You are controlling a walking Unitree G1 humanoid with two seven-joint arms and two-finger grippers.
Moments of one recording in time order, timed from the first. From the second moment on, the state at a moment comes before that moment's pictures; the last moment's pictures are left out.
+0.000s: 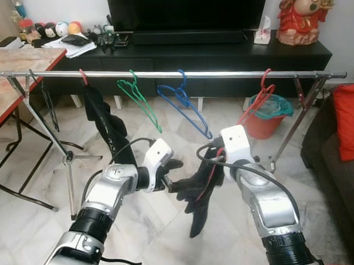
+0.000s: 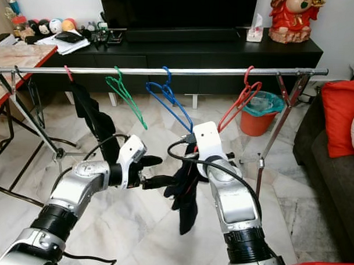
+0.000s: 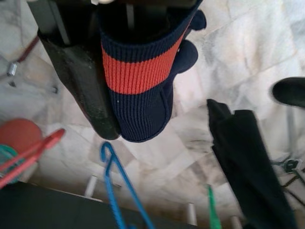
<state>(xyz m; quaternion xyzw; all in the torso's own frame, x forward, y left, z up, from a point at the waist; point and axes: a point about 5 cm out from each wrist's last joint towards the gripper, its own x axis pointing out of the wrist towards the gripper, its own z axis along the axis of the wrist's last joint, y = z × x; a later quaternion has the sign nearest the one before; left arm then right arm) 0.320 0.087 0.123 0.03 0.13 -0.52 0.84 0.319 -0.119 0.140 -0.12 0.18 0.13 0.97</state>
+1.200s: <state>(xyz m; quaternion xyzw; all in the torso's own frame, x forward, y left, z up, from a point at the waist) 0.320 0.175 0.056 0.02 0.24 -0.14 0.96 0.289 -0.170 0.072 0.02 0.24 0.00 0.97</state>
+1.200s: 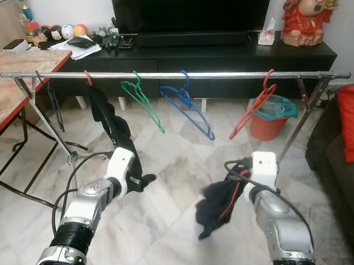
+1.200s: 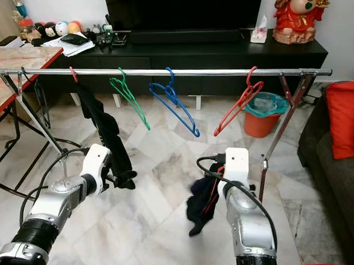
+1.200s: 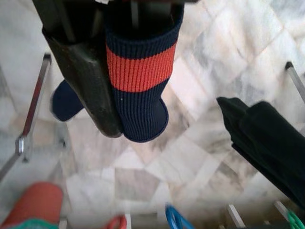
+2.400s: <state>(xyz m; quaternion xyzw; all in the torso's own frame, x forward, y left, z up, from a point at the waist) 0.306 0.173 0.019 0.01 0.26 -0.07 0.96 0.288 -0.165 0.064 0.03 0.22 -0.02 0.98</state>
